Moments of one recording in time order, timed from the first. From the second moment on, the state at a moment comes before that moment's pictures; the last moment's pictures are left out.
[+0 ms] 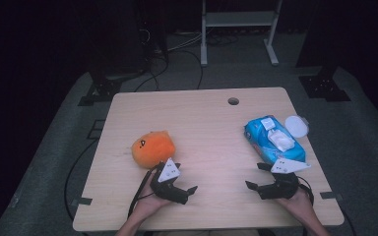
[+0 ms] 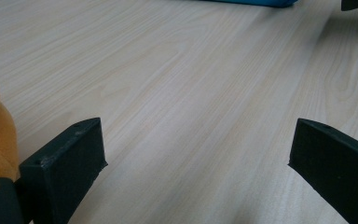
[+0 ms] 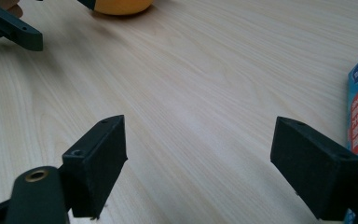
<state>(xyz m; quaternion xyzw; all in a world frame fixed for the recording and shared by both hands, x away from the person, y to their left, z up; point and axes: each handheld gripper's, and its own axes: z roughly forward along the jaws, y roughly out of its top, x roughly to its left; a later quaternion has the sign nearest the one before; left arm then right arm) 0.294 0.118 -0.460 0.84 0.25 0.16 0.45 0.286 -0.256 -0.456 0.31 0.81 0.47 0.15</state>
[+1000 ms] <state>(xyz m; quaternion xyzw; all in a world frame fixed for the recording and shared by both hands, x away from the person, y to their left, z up) 0.324 0.174 -0.391 0.78 0.31 0.22 0.50 0.287 -0.256 -0.455 0.32 0.80 0.49 0.14</state>
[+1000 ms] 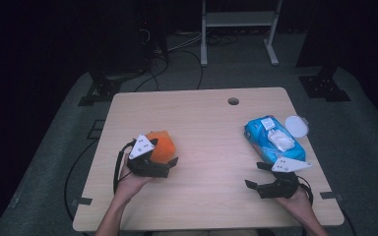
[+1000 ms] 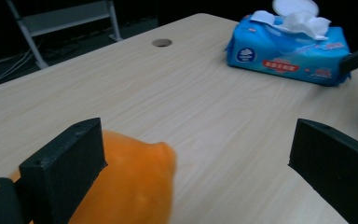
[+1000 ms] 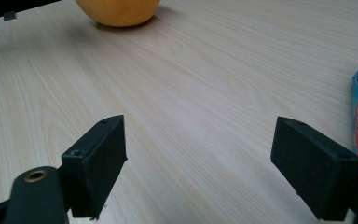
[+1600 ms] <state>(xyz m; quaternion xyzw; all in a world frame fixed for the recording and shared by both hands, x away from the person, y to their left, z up) 0.357 0.214 -0.410 0.77 0.37 0.24 0.46 0.288 -0.253 -0.458 0.32 0.81 0.48 0.13</state>
